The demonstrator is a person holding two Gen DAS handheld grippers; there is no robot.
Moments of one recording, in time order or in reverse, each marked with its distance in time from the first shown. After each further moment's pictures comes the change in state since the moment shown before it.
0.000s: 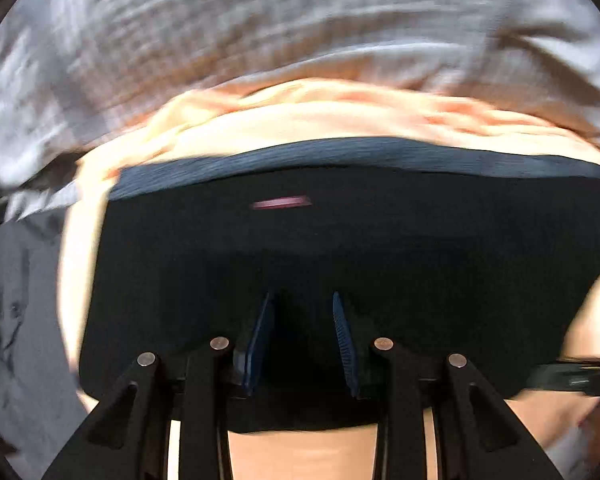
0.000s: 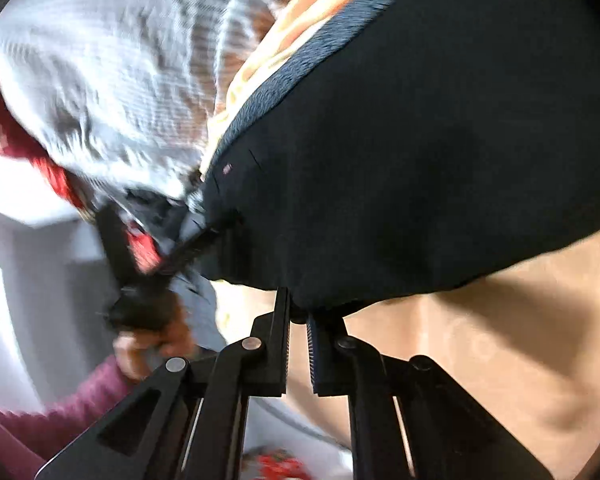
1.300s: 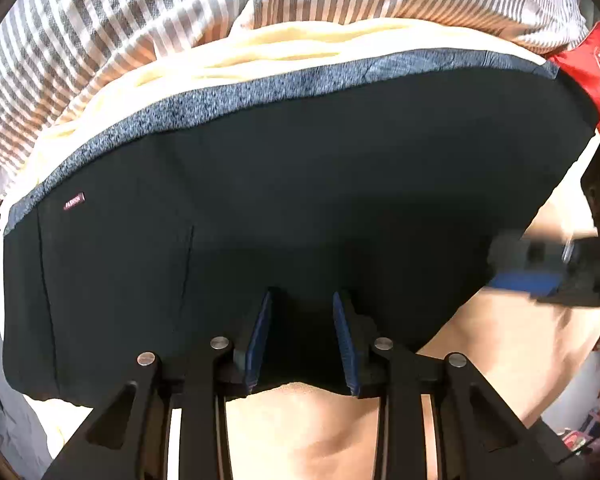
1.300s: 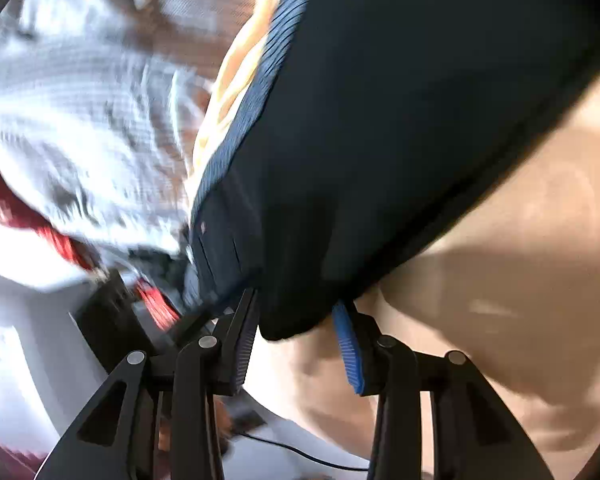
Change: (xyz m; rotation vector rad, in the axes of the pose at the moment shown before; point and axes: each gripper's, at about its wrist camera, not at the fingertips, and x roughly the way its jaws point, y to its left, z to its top) left arm 0.028 -0.105 -0.018 0.223 0.064 -0.049; right arm -0.049 -0.063 0.005 0.260 -0.146 0.076
